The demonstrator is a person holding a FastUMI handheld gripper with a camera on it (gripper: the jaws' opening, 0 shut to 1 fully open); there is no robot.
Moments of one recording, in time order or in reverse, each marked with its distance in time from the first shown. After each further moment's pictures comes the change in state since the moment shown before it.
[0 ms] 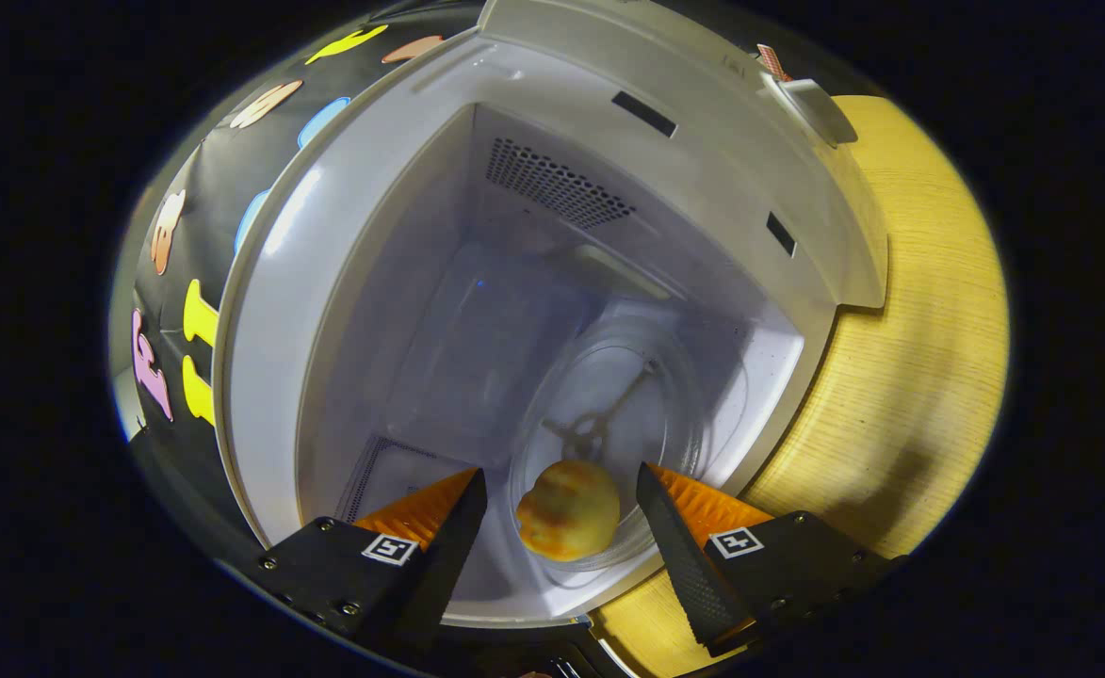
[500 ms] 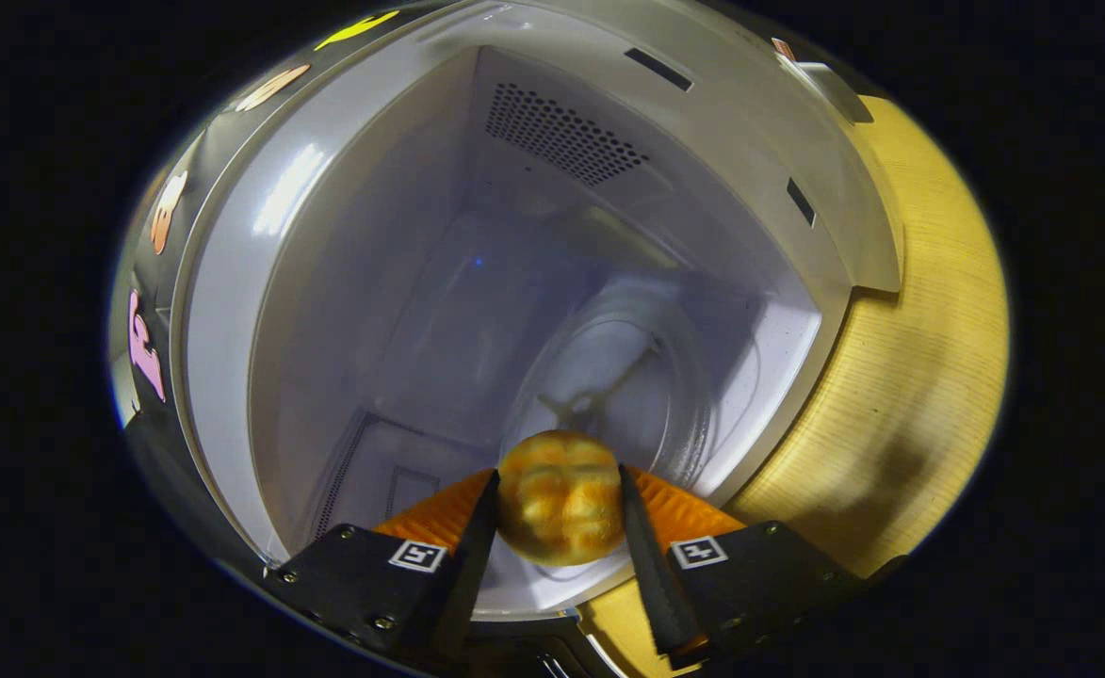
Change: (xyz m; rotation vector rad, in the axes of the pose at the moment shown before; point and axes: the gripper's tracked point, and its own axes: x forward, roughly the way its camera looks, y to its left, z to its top) arm 0.015 0.000 -0.018 -0.030 0.063 -0.006
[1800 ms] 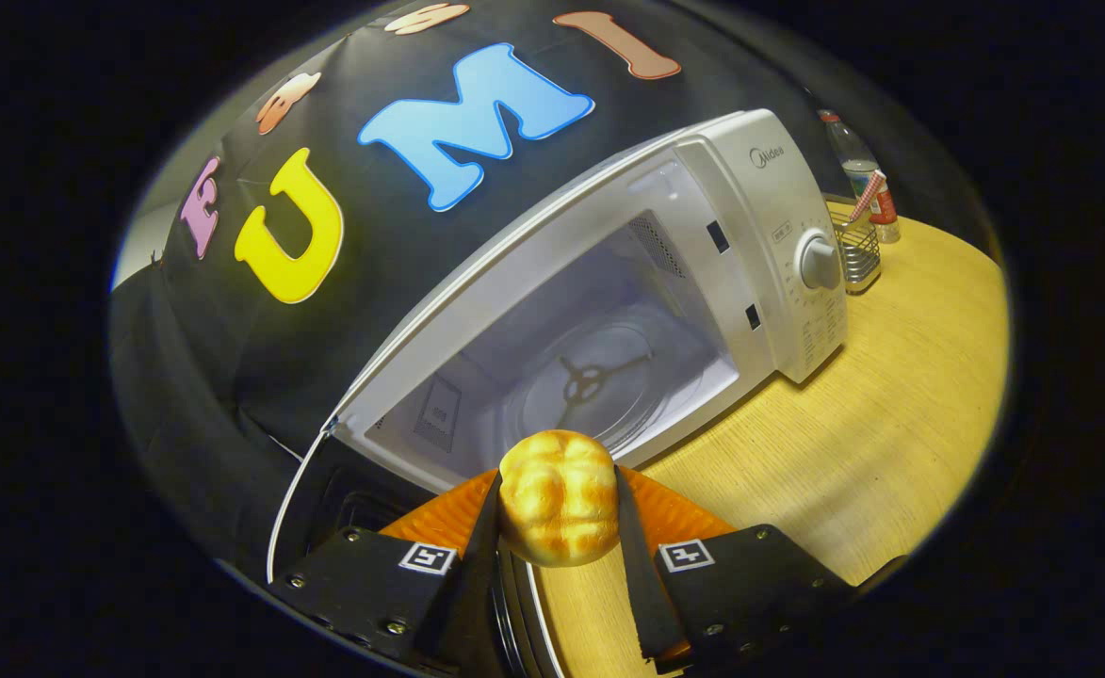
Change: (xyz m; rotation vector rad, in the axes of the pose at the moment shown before) arm -0.120 0.002 -0.002 -0.365 0.114 0.009
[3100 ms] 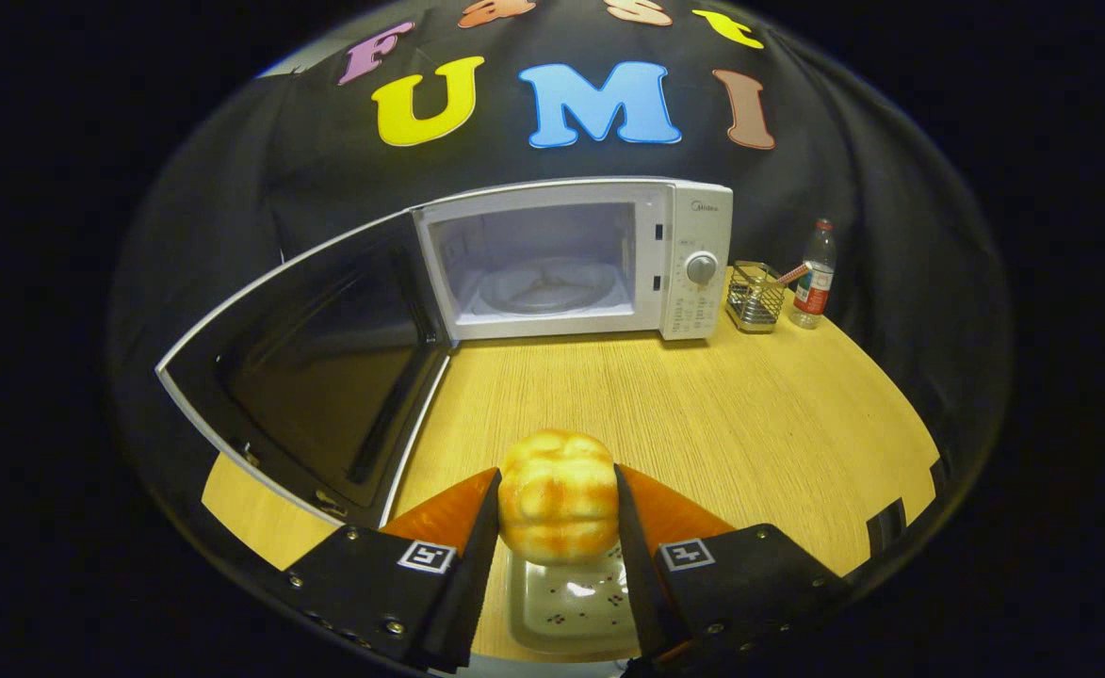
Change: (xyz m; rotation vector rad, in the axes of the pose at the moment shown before) arm -0.200 -0.076 -0.092 -0.595 0.097 -0.135
